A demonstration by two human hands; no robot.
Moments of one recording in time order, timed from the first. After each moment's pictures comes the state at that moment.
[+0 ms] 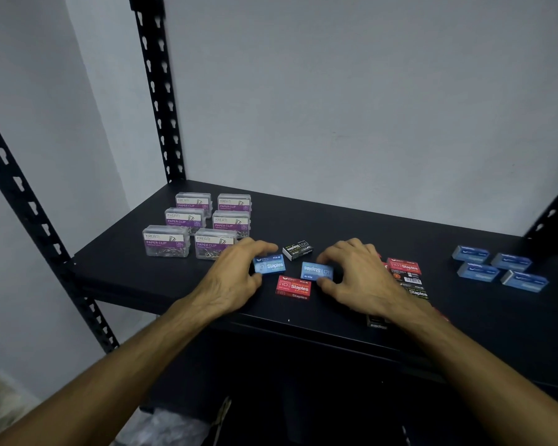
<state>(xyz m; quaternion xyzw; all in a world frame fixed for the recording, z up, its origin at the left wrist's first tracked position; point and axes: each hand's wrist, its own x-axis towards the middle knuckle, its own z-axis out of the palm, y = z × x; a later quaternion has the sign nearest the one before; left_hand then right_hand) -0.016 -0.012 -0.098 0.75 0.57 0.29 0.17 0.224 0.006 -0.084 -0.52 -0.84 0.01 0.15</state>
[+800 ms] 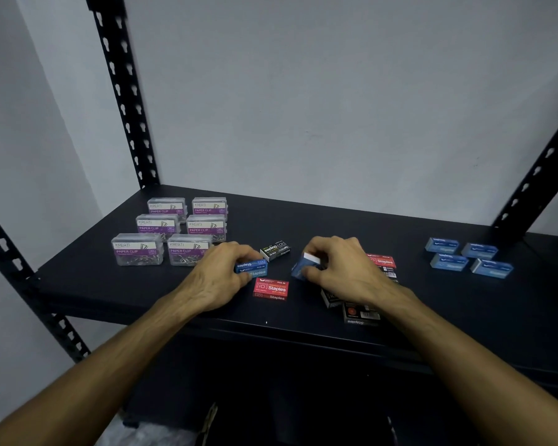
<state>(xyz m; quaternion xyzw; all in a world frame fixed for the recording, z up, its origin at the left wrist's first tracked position) -0.004 -0.002 -0.087 0.76 0.58 0.25 0.18 0.230 -0.001 -0.061 -0.54 -0.81 0.12 0.20</state>
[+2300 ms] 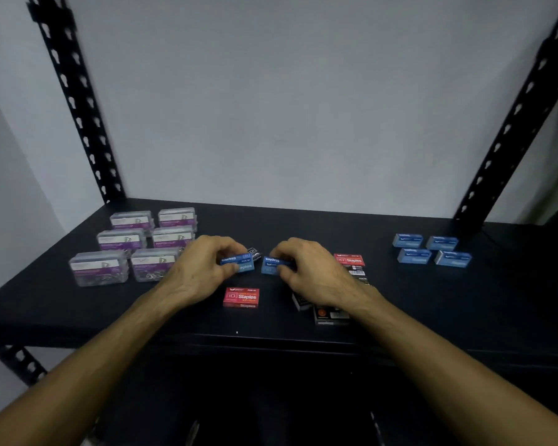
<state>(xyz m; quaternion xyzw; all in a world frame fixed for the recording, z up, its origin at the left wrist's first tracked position) 0.016 0.023 -0.076 0.76 0.55 0.28 0.19 0.236 0.007 -0.069 -0.51 -0.83 0.09 0.21</state>
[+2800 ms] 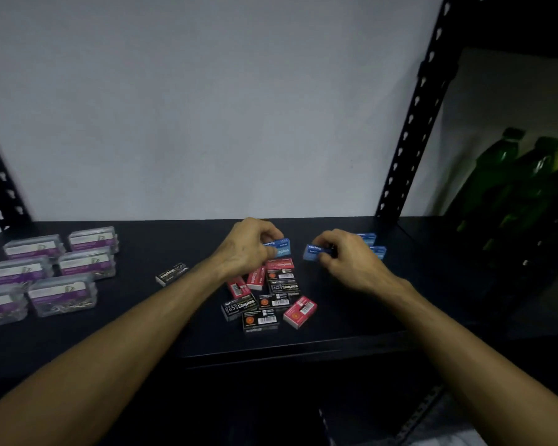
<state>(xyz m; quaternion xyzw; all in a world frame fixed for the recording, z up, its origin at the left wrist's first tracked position) 0.185 0.048 -0.042 0.82 0.45 0.26 0.25 0.395 -0.020 -0.052 -0.67 -0.70 0.05 0.24</state>
